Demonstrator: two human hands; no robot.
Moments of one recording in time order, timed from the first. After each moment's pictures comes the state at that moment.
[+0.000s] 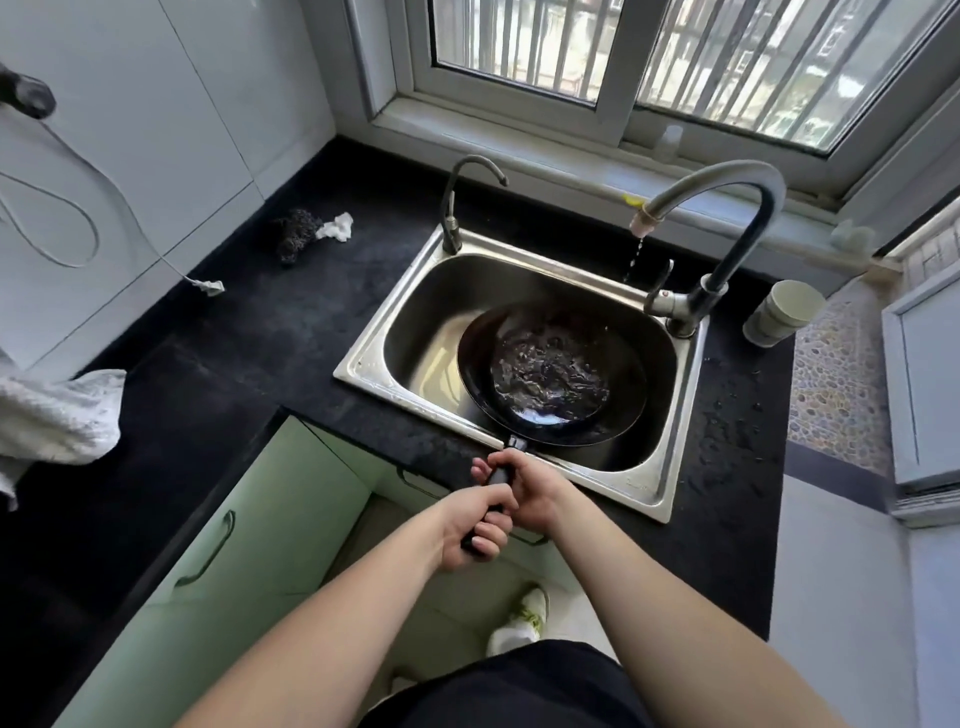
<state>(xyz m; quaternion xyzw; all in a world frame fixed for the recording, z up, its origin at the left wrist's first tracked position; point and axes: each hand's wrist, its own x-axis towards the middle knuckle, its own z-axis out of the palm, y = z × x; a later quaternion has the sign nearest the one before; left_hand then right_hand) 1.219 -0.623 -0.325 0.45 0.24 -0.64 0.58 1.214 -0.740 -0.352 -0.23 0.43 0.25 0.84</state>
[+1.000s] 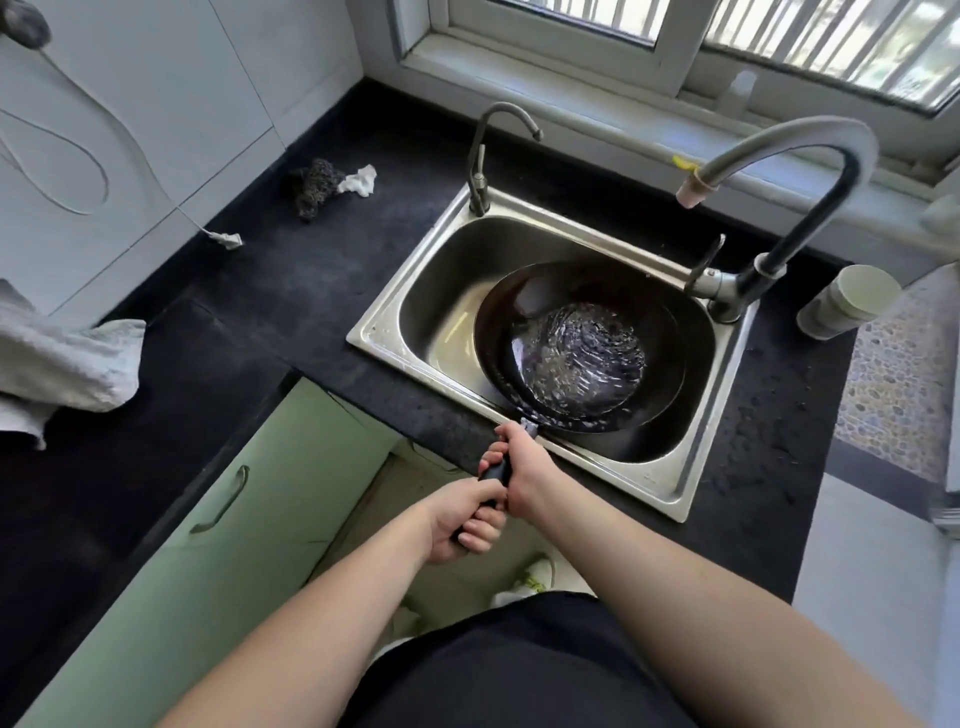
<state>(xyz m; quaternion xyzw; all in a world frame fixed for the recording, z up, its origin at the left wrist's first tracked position) 1.210 -0.613 -0.329 0.47 0.23 -0.61 0.60 1.231 -0.715 -0.349 -0.24 0.51 0.16 0.81</state>
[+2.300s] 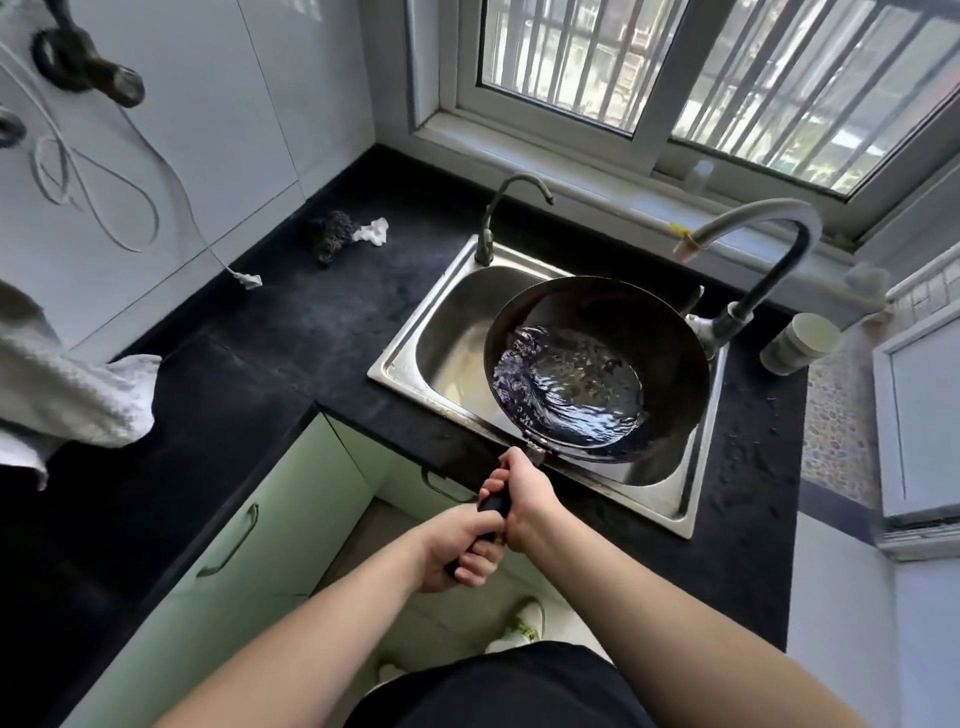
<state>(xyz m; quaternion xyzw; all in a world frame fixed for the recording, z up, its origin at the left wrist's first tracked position) 1.213 -0.556 -0.298 0.49 0.08 -0.64 0.59 1.223 -0.660 -0.303 -0.31 0.51 0.06 0.80</state>
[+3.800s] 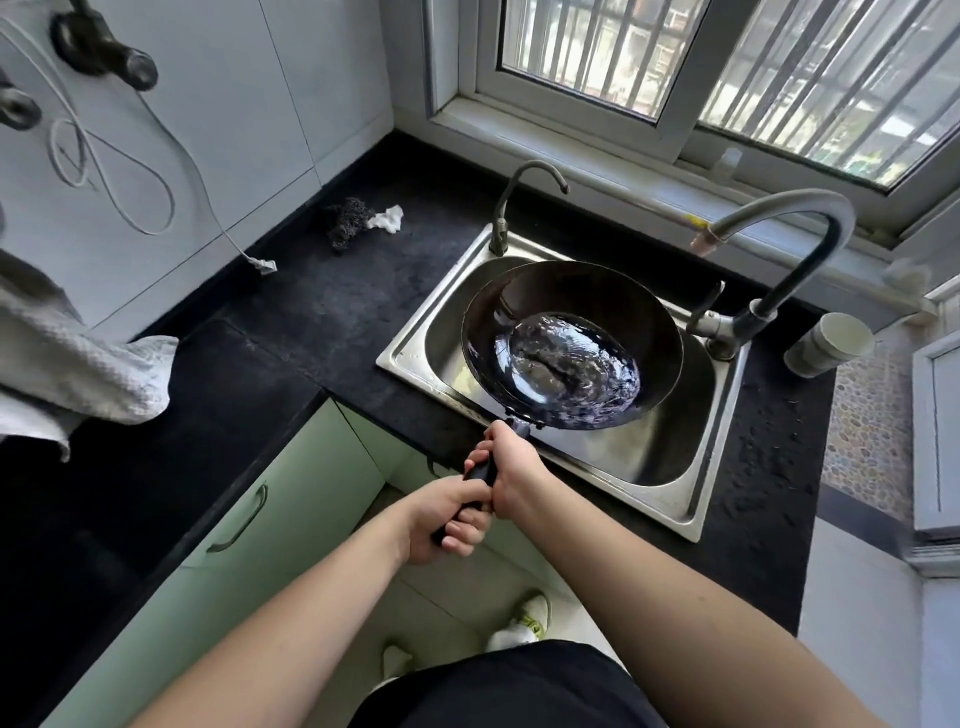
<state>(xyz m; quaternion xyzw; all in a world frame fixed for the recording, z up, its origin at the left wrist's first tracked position) 1.230 -0.552 -0.283 0.49 0.13 -0.60 0.62 1.250 -0.656 -0.288 -0.33 0.49 0.12 0.80</state>
